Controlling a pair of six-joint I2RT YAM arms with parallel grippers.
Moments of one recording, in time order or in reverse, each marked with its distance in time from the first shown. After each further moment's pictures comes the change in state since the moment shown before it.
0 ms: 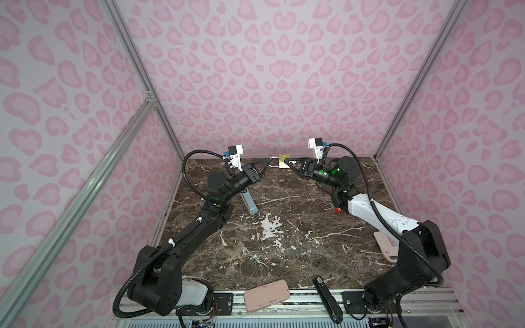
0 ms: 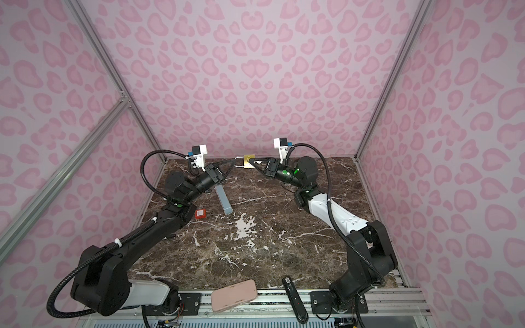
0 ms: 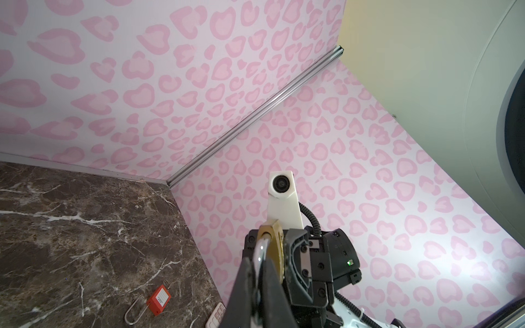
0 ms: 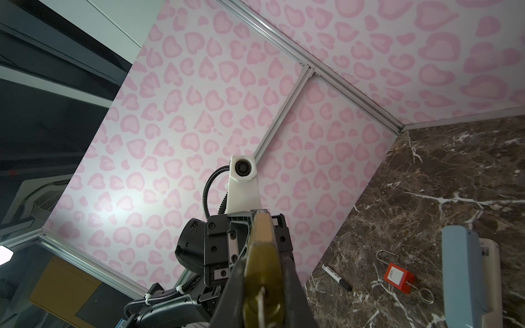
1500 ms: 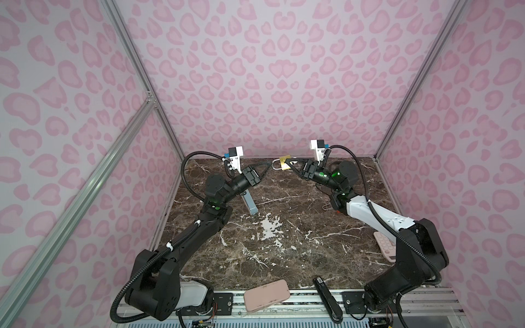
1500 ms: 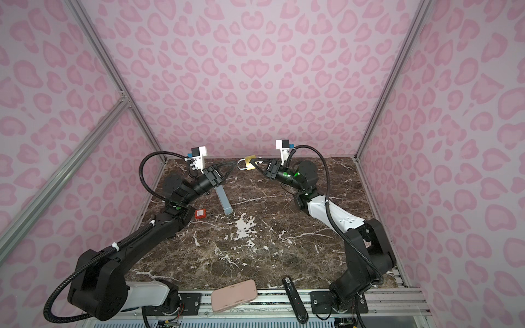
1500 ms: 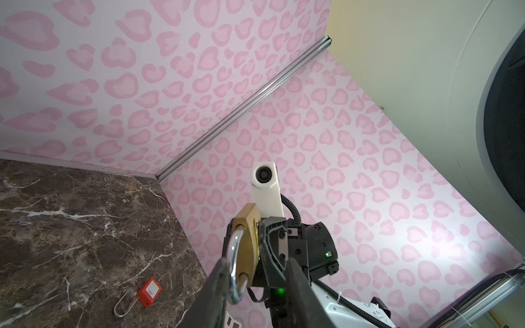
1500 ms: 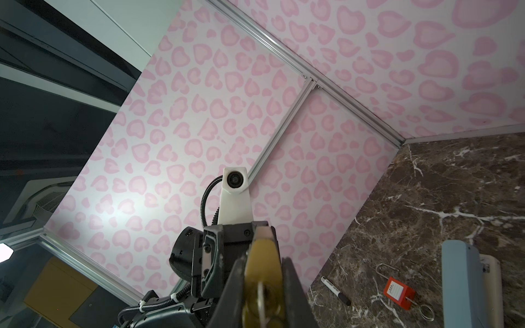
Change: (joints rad) left arm 0.008 -0.032 -0.032 0.032 0.050 -0.023; right arm -0.007 0.013 -0.061 0.150 0.035 0.052
